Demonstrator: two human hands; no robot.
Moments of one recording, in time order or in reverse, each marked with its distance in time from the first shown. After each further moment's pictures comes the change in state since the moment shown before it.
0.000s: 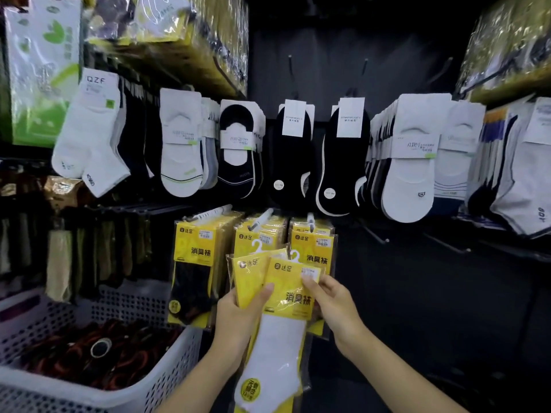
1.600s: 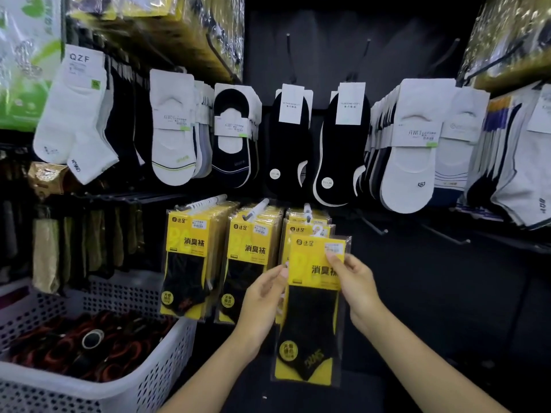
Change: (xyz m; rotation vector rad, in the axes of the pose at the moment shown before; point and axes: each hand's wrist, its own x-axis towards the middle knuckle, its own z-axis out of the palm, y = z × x) left_hand 0.006 -0.015 0.031 0.094 -0.314 -0.022; right_hand 0.018 -0.016 -0.028 0.007 0.164 -0.051
